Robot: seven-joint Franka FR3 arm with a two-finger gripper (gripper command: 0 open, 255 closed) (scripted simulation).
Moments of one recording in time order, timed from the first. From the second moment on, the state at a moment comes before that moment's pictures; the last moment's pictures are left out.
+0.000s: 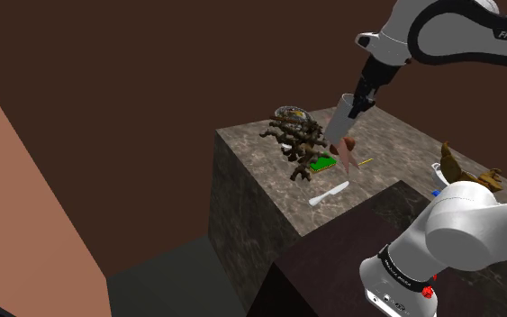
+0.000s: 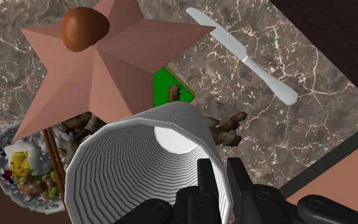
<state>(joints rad) 0.09 -0.77 -0.12 -2.44 -0.20 1.79 -0.63</state>
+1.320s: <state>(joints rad) 0.06 0.03 -0.34 -1.63 -0.07 1.80 -0.92</state>
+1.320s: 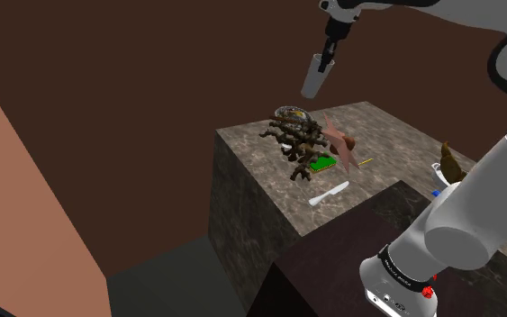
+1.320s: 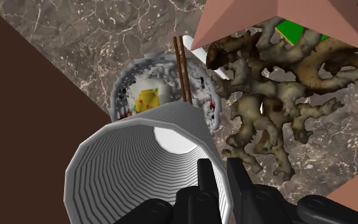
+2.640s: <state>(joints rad) 0.01 0.28 -0.36 -1.47 0.03 1.88 -1.00</state>
